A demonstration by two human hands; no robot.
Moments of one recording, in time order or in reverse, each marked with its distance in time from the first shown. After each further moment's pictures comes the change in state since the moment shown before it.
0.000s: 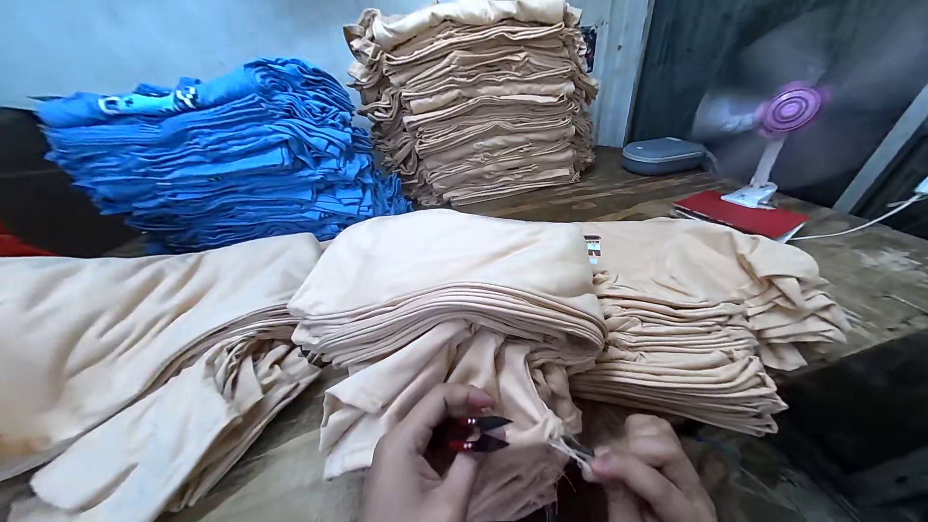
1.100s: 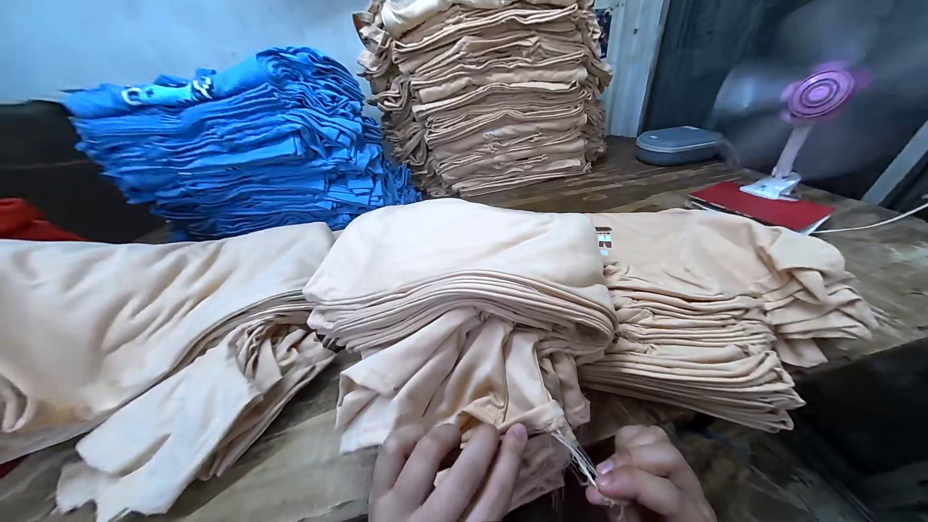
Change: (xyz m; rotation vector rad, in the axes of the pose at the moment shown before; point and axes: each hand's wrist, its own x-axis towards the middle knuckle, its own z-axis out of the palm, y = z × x) left_hand -0.020 -0.008 0.003 0.873 0.226 0.758; right_hand -0.007 -0.016 0.003 0.181 -0.038 0.078
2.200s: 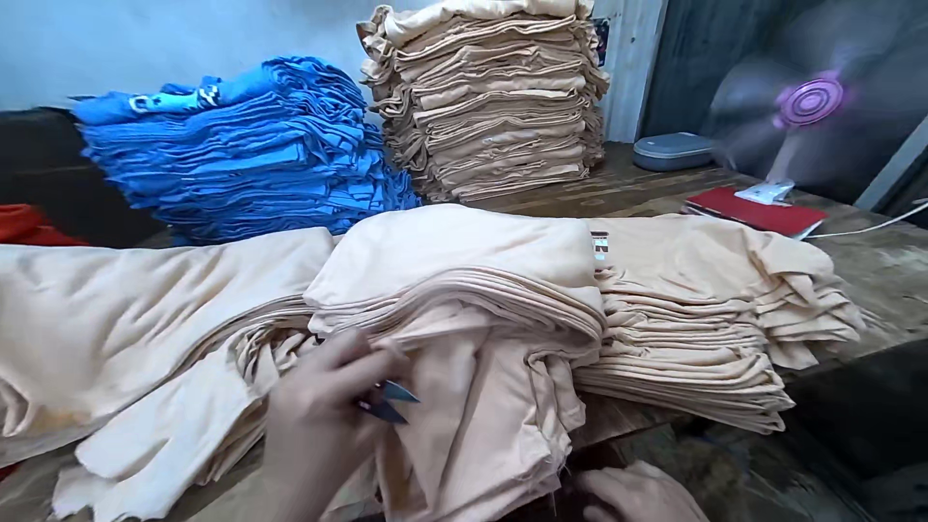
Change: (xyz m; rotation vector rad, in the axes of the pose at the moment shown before) left_hand 0.024 -0.092 -0.016 -0.061 -0.103 -0.270; right_hand -0.005 0.001 -0.051 -0.614 -0.938 0.336
